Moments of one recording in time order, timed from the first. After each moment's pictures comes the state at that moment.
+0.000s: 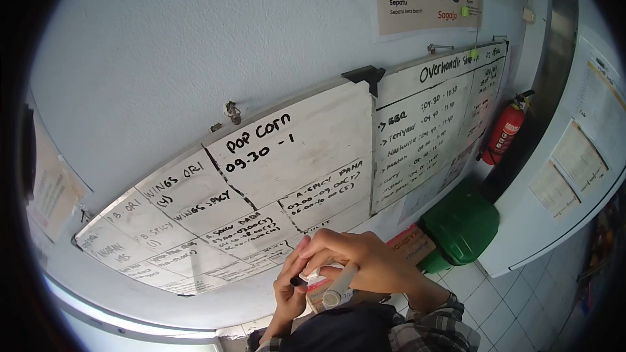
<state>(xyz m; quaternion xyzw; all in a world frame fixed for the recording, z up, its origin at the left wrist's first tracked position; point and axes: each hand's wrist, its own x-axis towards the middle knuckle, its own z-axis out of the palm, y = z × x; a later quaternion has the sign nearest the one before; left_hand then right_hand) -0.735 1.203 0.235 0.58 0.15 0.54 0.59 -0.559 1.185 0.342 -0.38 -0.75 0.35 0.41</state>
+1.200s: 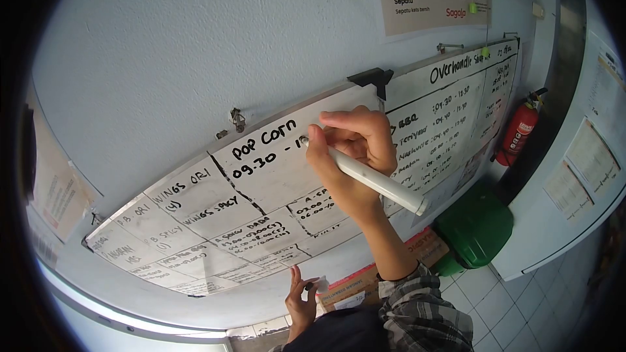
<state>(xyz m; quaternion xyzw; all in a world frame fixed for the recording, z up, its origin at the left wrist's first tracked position) -0.767 1.194 0.120 0.67 0.53 0.47 0.22 -0.578 1.300 0.384 -0.14 -0.55 0.02 0.83</state>
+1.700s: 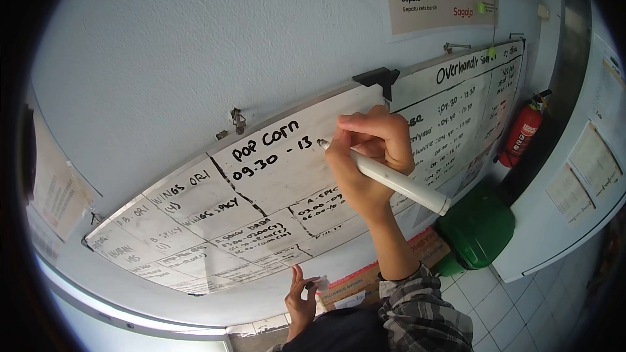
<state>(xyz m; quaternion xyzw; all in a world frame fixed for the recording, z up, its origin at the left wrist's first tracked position) -0.767 1.196 0.125 0.67 0.53 0.46 0.23 -0.564 1.304 0.378 -0.18 -0.52 -0.07 0.83</state>
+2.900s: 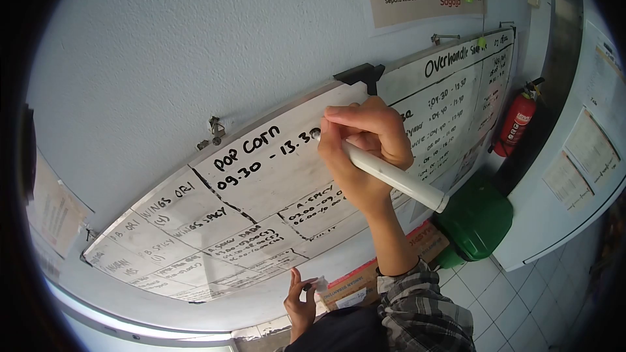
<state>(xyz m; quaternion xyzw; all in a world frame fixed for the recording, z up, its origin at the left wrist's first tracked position) -0.768 1.198 0.114 0.67 0.53 0.47 0.23 -0.554 1.307 0.383 -0.18 -0.53 -0.11 0.82</state>
